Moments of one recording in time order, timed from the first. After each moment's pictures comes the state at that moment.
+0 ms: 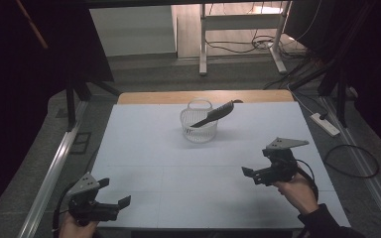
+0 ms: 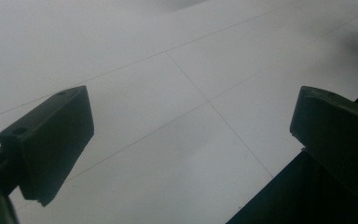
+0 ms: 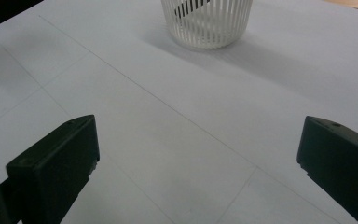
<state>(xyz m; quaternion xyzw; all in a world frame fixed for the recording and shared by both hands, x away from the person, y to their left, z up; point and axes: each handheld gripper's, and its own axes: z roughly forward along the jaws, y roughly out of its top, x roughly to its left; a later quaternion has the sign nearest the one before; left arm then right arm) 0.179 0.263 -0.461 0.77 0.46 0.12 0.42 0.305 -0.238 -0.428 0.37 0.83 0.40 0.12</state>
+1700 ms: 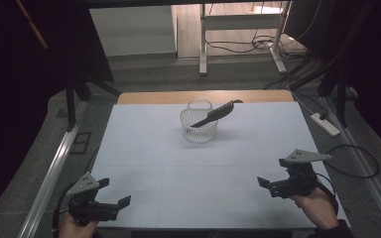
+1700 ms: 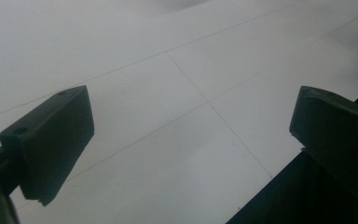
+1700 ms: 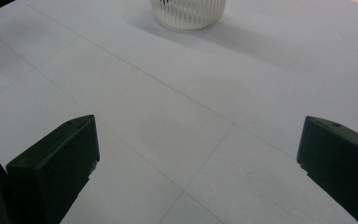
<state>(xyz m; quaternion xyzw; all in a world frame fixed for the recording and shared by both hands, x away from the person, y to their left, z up) 0.179 0.264 -0.461 0.77 0.46 0.12 0.42 0.273 -0.275 -0.428 0.39 0.82 0.40 0.15</state>
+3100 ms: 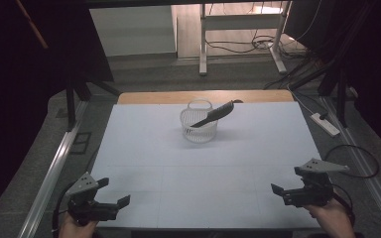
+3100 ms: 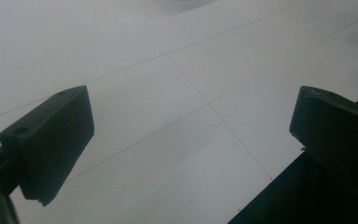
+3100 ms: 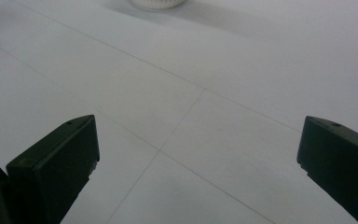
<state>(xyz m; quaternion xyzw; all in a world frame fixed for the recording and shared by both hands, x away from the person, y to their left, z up) 0.179 0.265 -0.461 0.77 0.47 0.12 0.42 0.252 -0.307 -0.434 0.42 0.81 0.38 0.17</state>
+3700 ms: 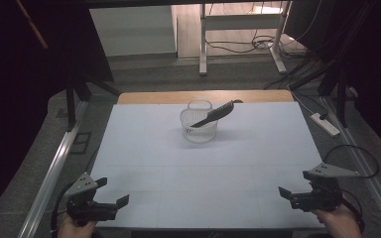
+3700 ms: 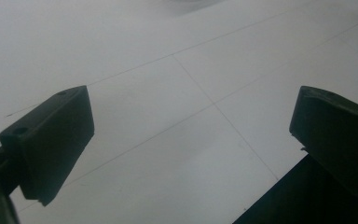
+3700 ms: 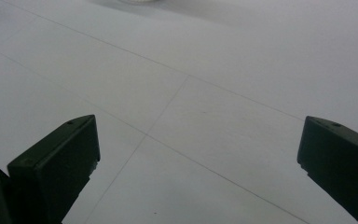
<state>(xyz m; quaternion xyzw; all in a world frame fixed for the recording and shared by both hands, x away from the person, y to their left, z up) 0.177 0.267 -0.460 0.77 0.47 0.14 0.42 0.241 -0.323 -0.435 0.44 0.80 0.37 0.18</state>
